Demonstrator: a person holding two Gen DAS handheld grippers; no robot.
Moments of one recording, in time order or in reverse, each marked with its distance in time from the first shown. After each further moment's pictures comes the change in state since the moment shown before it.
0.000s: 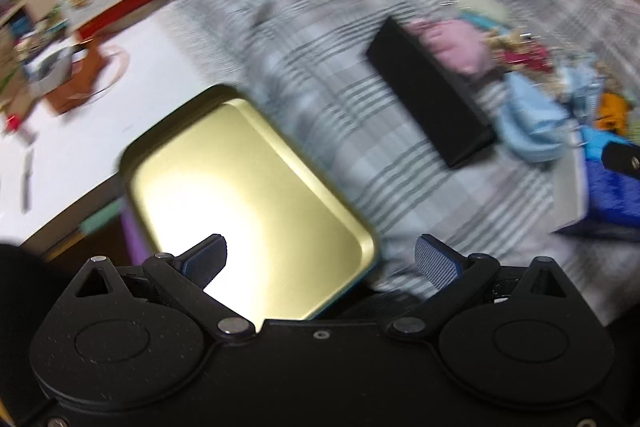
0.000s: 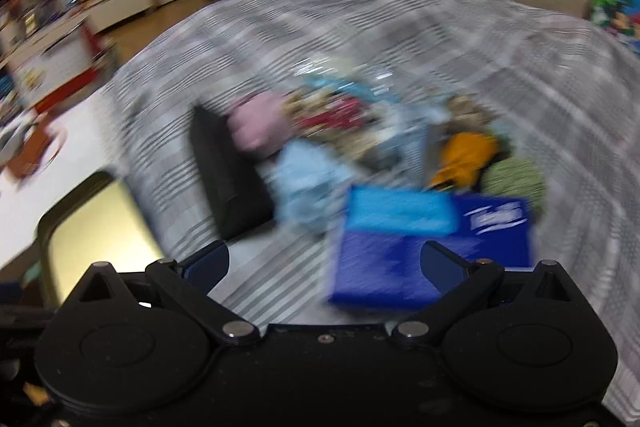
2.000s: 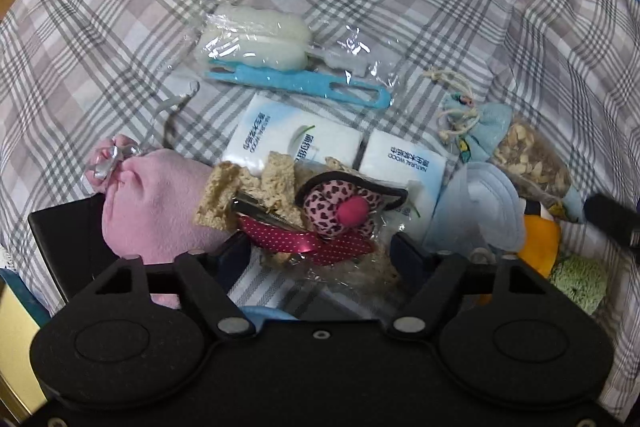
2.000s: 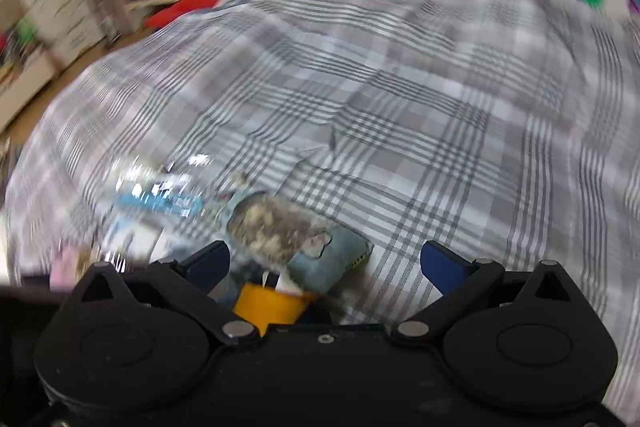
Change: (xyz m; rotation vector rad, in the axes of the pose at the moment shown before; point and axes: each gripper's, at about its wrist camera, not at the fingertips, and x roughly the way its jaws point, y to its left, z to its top) left arm 0.127 -0.198 0.167 0.218 0.169 -0.220; right arm 0.109 -0.157 0.112 0.175 0.060 -0.061
